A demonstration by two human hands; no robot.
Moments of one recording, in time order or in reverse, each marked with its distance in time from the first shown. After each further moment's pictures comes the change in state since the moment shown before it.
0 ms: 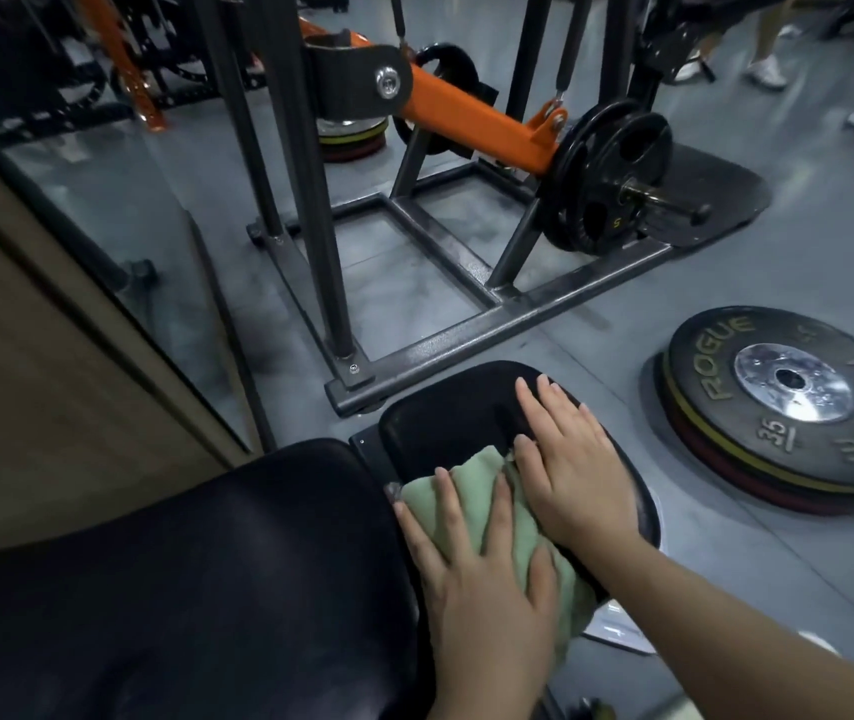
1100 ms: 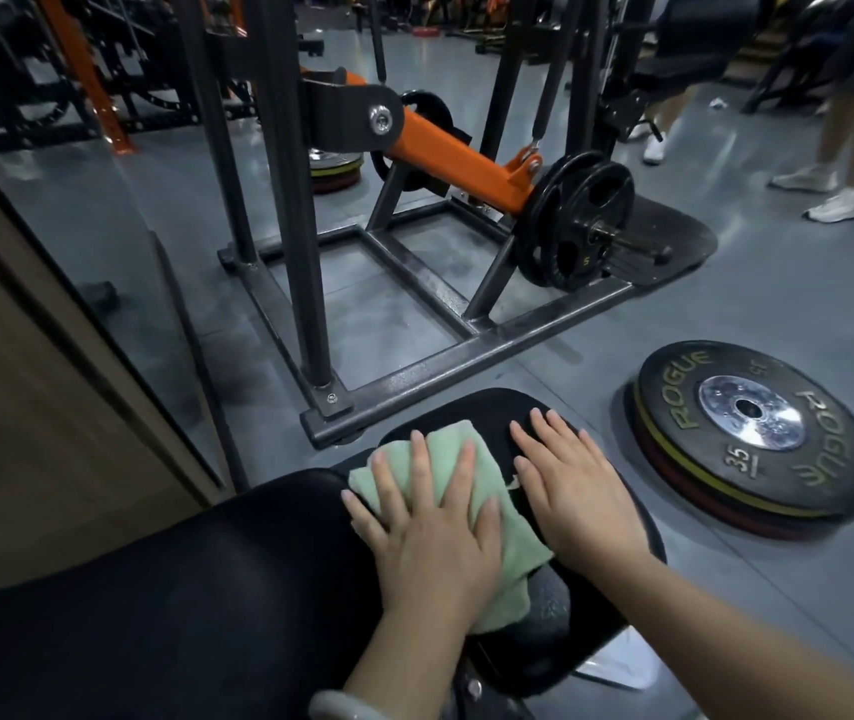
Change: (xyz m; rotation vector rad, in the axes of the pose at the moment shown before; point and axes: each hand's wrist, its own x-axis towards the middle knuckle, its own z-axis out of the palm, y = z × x) left_hand 0.064 -0.037 -0.023 0.117 -0.088 0.024; right_hand 0.008 0.000 0.001 -0.244 -0.081 0.016
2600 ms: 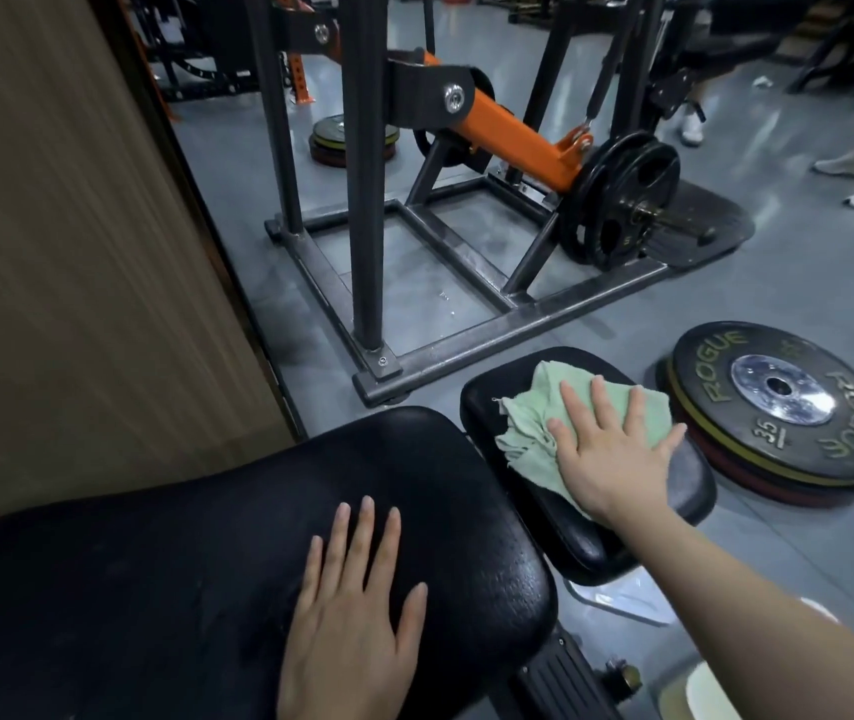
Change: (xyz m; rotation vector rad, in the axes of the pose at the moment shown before) left_hand -0.133 -0.157 -0.019 0.063 0.108 0.116; right_hand -0.029 -0.063 -0.007 -0.093 -0.172 0.316
